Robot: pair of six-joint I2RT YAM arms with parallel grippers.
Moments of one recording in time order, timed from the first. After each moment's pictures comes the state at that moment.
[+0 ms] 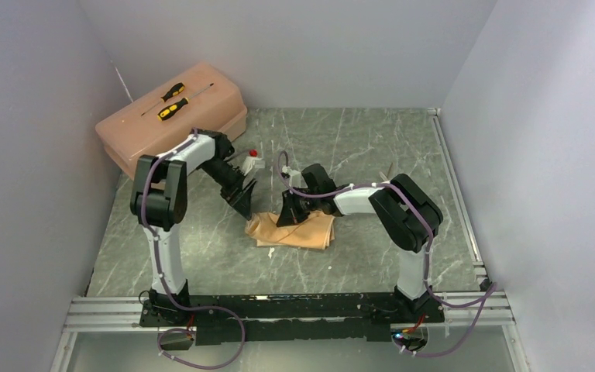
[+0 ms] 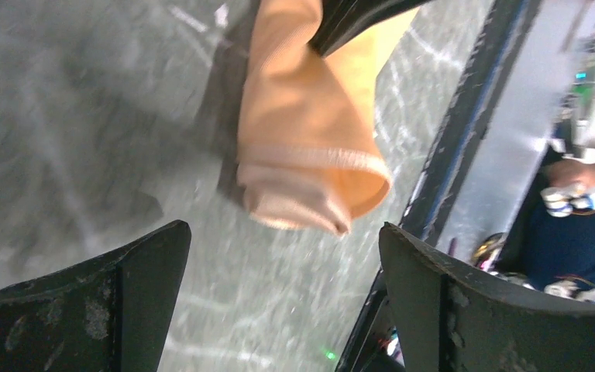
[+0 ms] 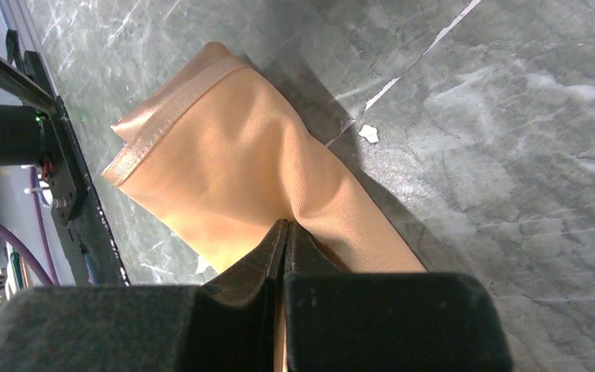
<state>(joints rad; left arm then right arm) -0.22 2.09 1.51 -1.25 0.80 0.78 0.66 1.93 0.97 0.18 -0.65 0.31</state>
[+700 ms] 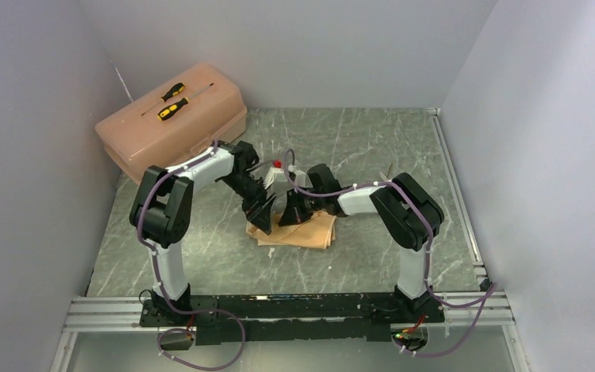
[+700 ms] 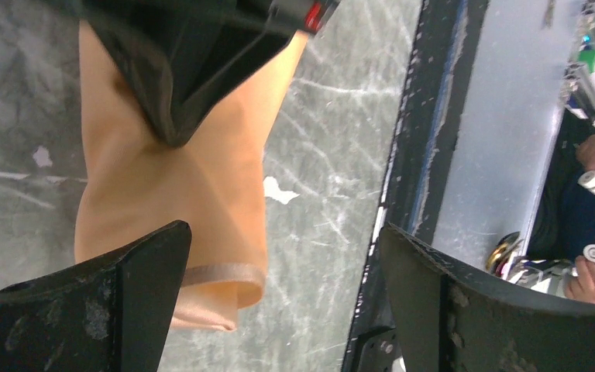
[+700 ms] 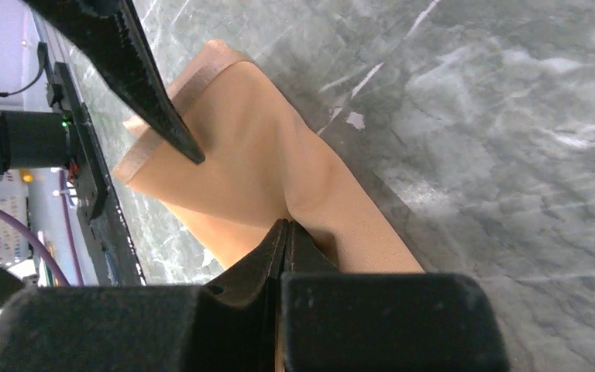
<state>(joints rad) -0.43 1.91 1.38 -1.09 0.89 0.70 0.64 1.93 0.94 0.24 -0.71 0.36</state>
